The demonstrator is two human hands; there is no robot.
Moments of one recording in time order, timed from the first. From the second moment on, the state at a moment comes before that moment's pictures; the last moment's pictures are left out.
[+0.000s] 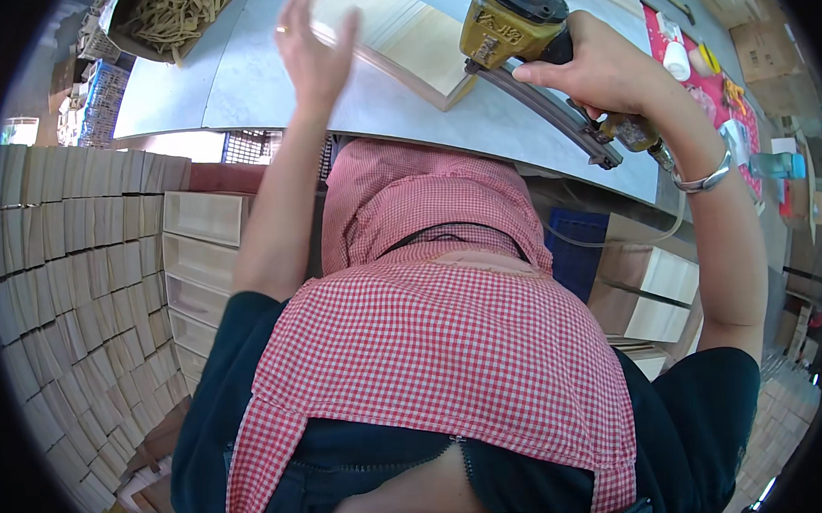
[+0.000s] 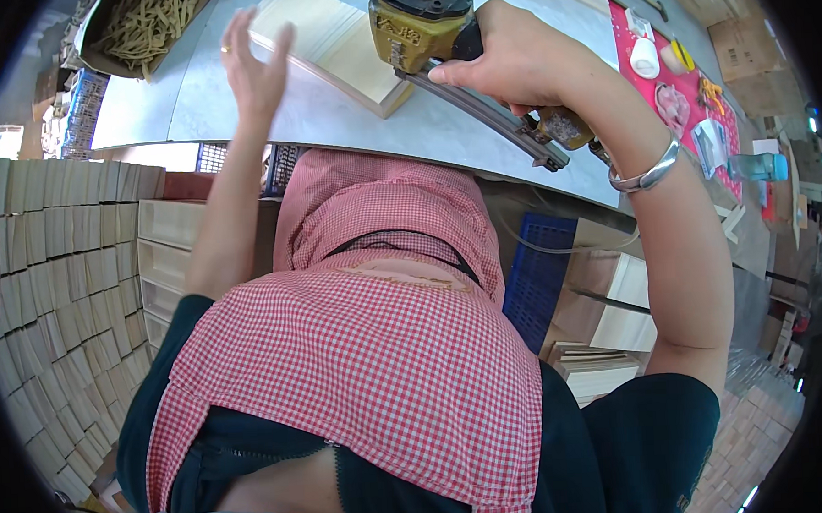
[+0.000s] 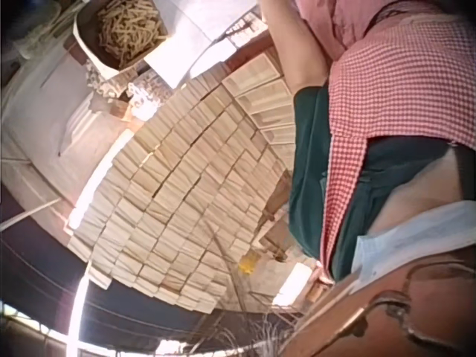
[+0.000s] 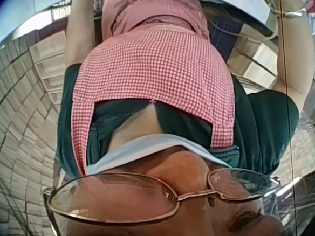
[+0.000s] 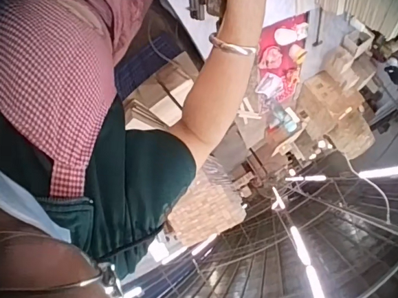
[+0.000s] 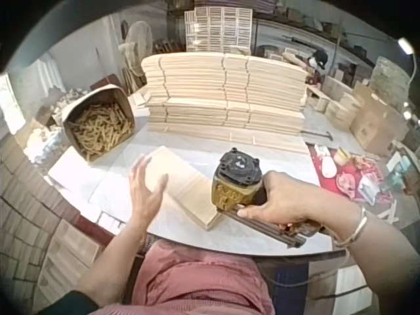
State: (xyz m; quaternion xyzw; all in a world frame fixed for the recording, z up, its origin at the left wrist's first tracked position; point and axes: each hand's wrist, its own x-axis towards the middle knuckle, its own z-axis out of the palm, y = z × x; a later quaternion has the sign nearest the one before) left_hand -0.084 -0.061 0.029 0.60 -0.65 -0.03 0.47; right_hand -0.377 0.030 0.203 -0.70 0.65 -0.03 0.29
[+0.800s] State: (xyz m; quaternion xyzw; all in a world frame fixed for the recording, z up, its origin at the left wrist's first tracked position) left_hand -0.182 0.016 -0.006 0.44 -0.75 0.03 0.49; right_hand -0.373 0.030 0.200 -0.71 0.65 -0.06 0.28
